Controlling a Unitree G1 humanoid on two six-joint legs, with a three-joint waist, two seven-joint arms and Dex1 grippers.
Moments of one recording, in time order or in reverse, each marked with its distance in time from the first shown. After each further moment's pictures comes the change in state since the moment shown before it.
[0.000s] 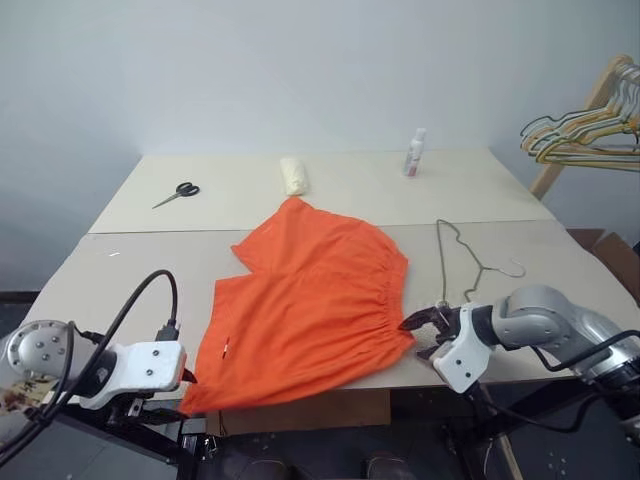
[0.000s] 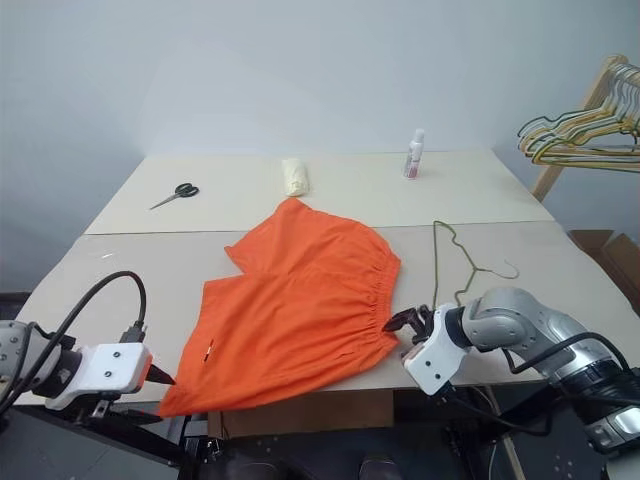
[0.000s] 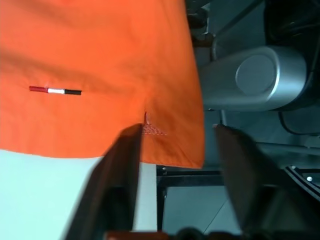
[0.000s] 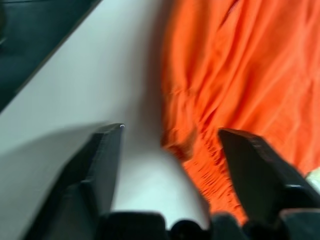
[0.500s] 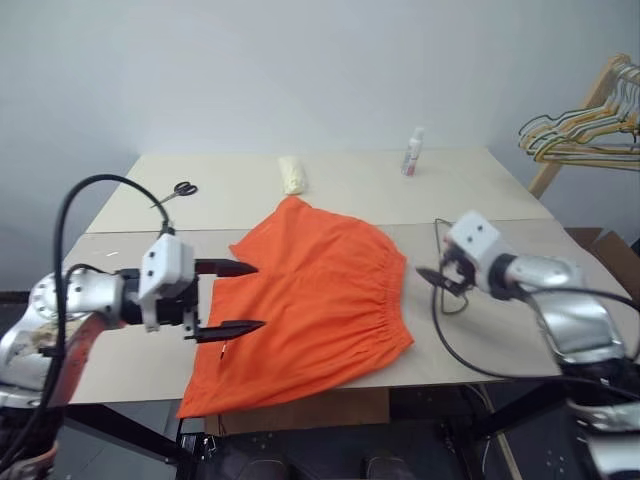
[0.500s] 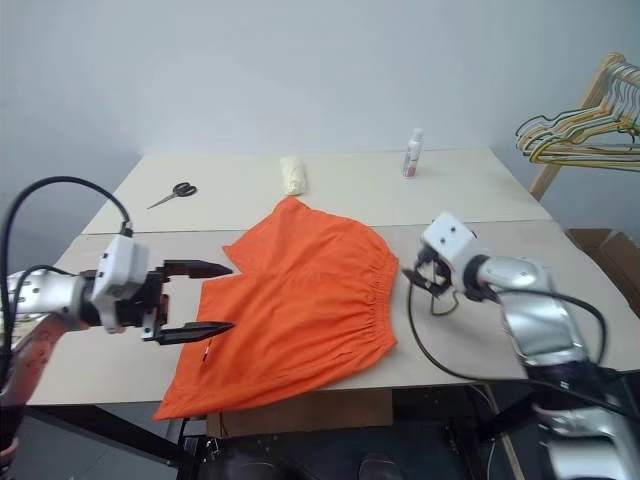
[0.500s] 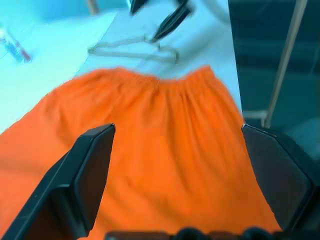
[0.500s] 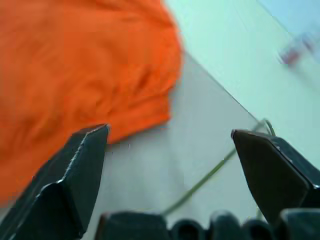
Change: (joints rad) left arm -0.457 -0.387 -0.045 0.053 -0.338 0.164 0.188; right arm -0.109 0.438 -0.374 -0.148 0.349 1.494 -0.425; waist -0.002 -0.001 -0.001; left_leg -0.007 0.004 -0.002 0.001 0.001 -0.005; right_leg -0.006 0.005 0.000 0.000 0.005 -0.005
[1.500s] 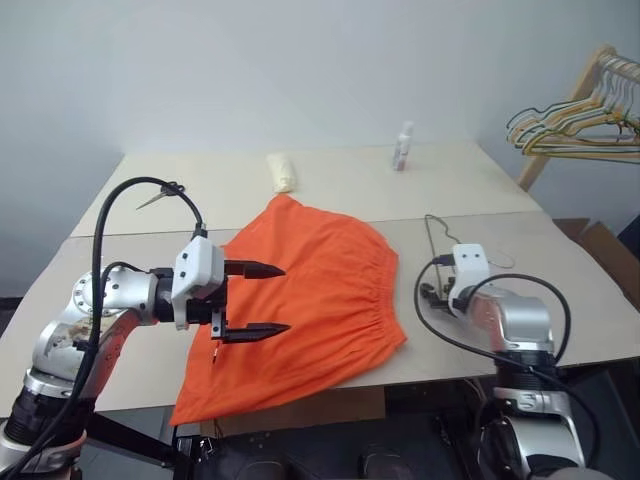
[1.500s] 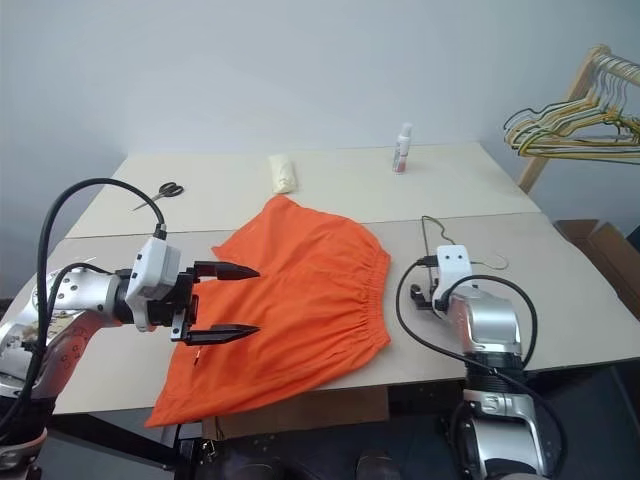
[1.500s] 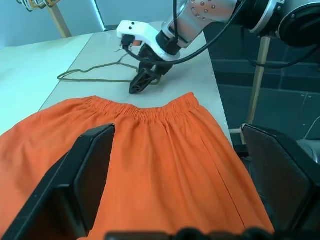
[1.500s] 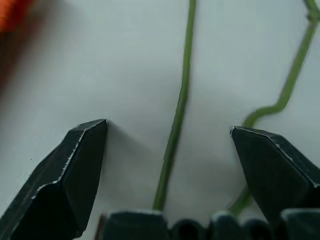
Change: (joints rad) left arm -0.051 -0.043 -0.094 0.002 0.030 -0.024 0.011; right arm 0.018 0.260 -0.202 0.201 0.014 0.304 -0.422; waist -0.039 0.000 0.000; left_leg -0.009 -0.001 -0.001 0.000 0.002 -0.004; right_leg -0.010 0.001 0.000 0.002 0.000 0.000
